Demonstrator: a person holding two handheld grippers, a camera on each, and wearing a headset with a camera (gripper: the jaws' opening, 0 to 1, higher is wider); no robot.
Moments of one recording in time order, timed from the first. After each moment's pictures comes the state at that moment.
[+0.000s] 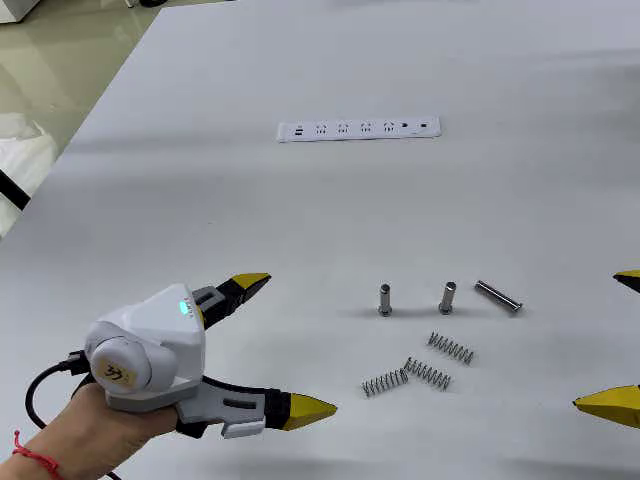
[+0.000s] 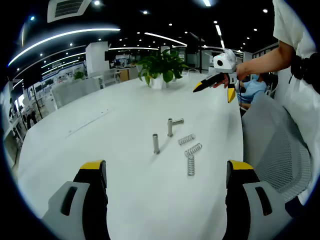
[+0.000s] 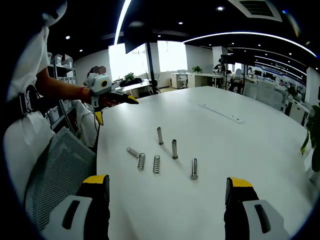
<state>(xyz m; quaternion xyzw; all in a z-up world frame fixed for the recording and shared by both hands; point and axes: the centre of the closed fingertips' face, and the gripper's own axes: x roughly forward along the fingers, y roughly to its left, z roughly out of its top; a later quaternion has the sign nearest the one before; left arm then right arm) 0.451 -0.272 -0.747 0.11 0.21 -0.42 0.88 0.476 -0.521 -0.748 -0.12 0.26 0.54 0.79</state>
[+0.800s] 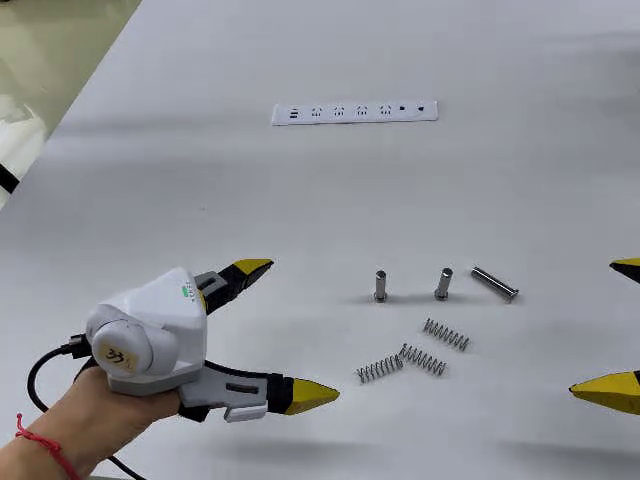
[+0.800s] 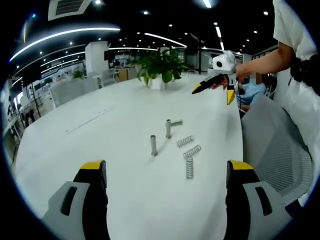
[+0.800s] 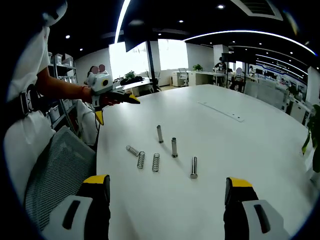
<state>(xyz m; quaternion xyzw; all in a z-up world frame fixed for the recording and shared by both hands) 0.453 -0.280 -0.751 0.10 0.21 -0.42 0.87 0.478 -0.521 -0.751 -0.12 0.27 0.54 0.79</state>
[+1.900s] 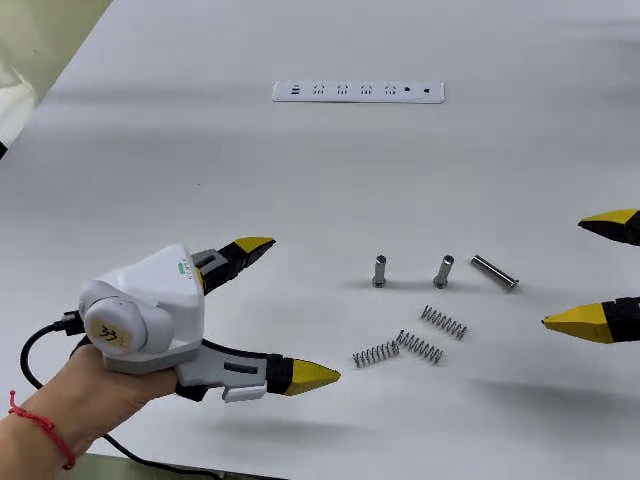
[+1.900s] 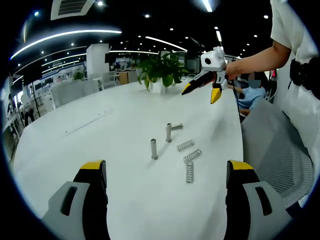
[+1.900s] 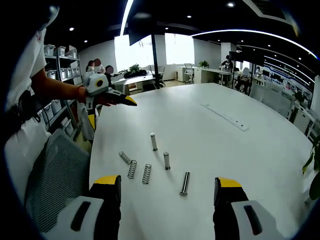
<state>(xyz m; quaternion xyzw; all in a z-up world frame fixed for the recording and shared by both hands) 0.459 -0.282 -0.749 0.08 0.20 -0.43 0.88 0.517 -0.492 -0.740 -0.16 0.28 0.56 0.77</state>
